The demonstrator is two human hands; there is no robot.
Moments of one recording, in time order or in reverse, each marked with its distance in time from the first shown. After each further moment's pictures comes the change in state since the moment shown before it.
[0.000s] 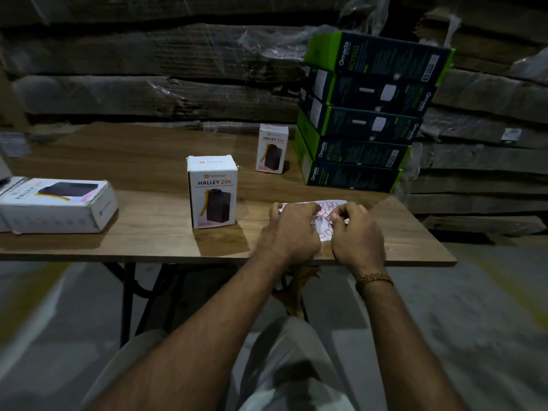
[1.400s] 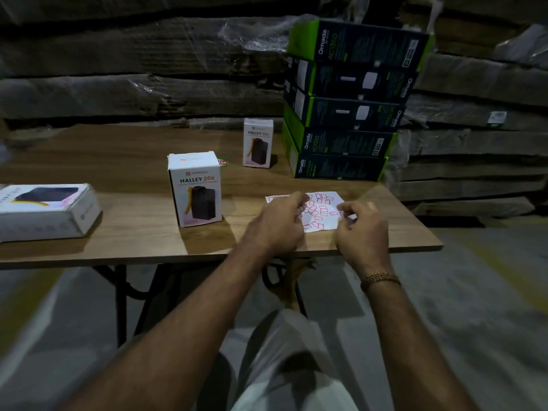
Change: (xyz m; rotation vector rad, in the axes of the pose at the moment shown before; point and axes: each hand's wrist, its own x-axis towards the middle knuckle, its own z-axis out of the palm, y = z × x) left_hand -0.008 0.005 -0.020 -0.076 -0.055 0.024; right_hand -0.010 0.020 -0.021 0.076 0.079 -0.009
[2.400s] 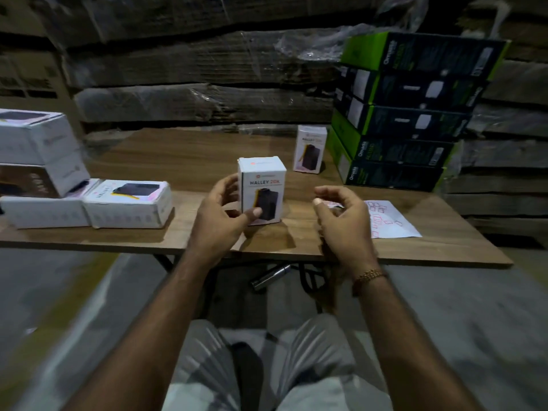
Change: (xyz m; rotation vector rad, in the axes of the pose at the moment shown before) left_hand -0.091 -0.110 -0.124 -0.487 0.428 -0.165; right_hand -0.028 -0.112 0.064 0.636 -0.189 0.016
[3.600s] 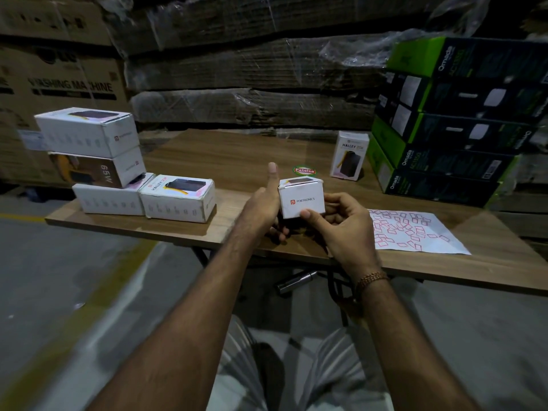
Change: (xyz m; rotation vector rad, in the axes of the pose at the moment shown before) left_hand 0.028 0.023 0.010 -0.081 -0.126 -0.454; right_hand -0.010 -0.006 0.048 0.134 -0.218 -0.035
